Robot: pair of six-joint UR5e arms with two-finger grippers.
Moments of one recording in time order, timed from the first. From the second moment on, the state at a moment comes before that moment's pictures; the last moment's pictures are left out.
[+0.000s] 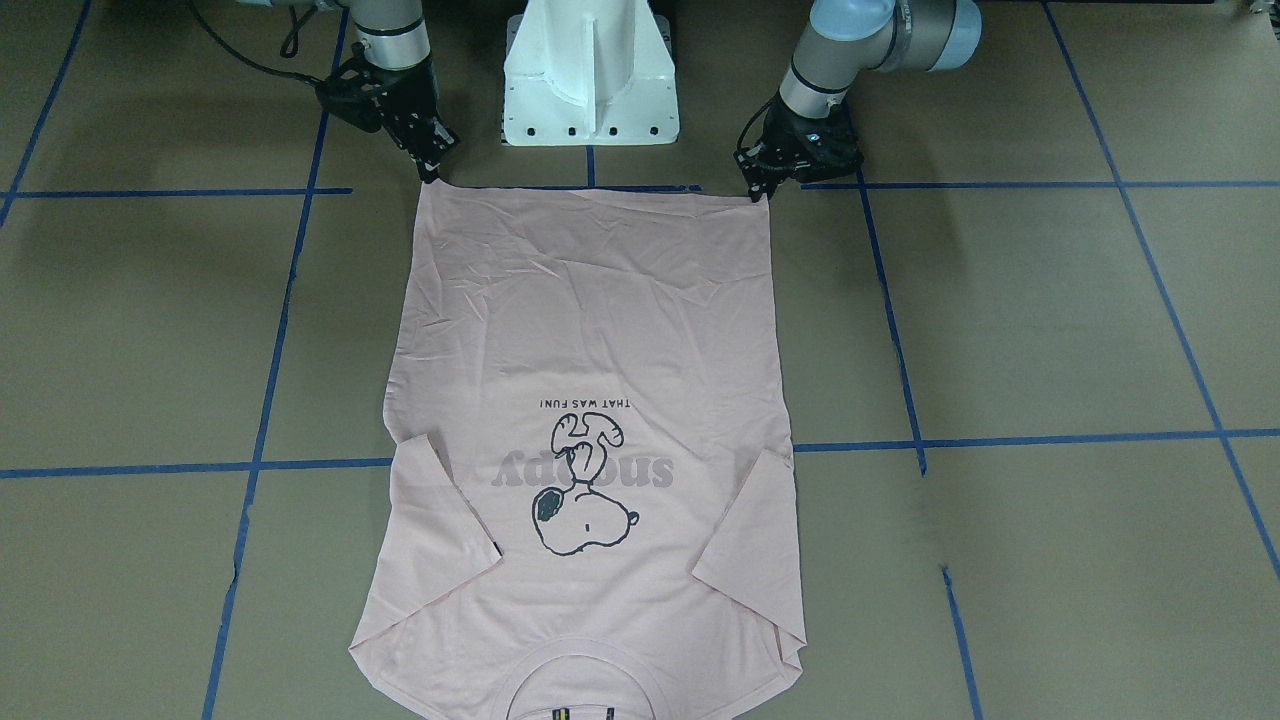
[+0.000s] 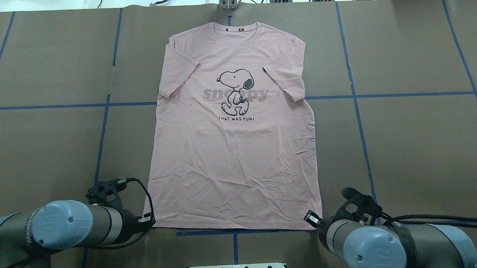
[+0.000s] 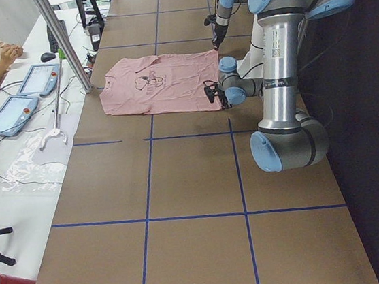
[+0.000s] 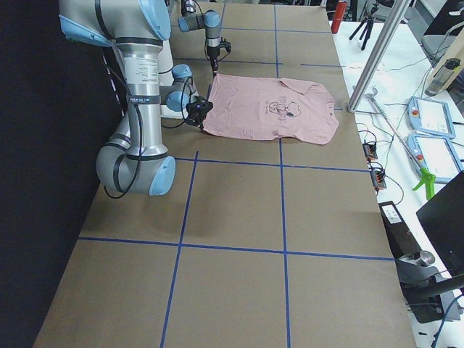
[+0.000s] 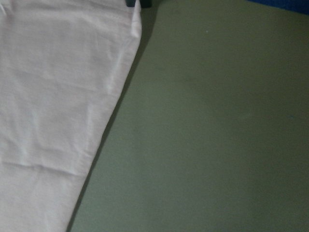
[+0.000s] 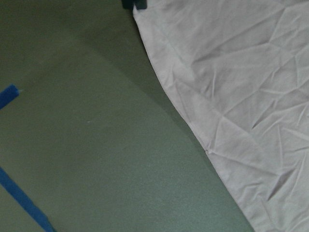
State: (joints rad) left arm -0.23 -1.67 -2.00 -1.98 -1.72 -1.74; right arm 0.08 -1.45 2.14 -1.50 1.44 2.18
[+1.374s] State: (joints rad) left arm -0.28 -1.80 -2.22 -1.67 -1.73 -1.89; right arm 0.23 -1.49 2.34 -1.51 1.46 2.07
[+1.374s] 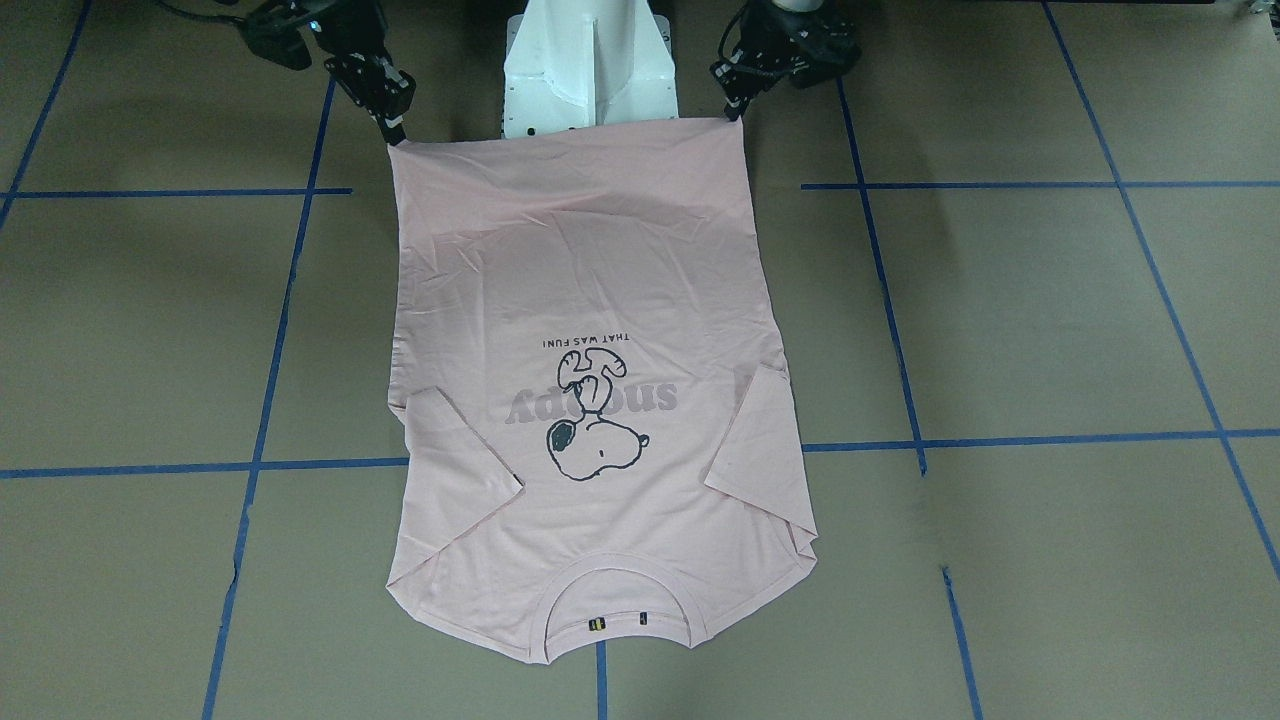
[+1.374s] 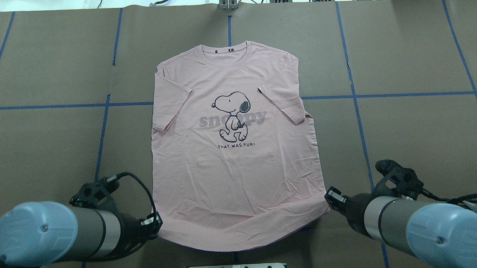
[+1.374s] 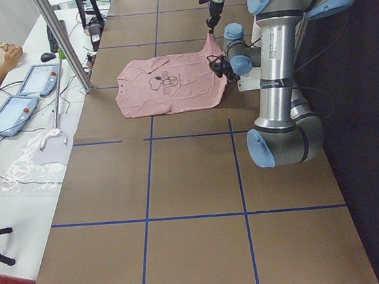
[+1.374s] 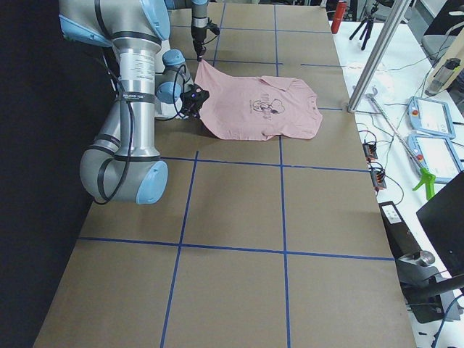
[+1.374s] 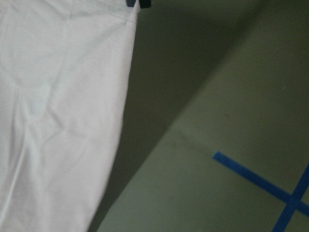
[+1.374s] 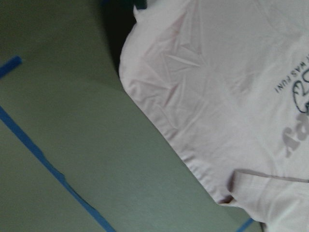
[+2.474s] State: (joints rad) left arm -0.74 -2.14 -1.50 -1.98 -1.61 -1.47; right arm 0.75 -0.84 1.40 -1.44 1.62 1.58
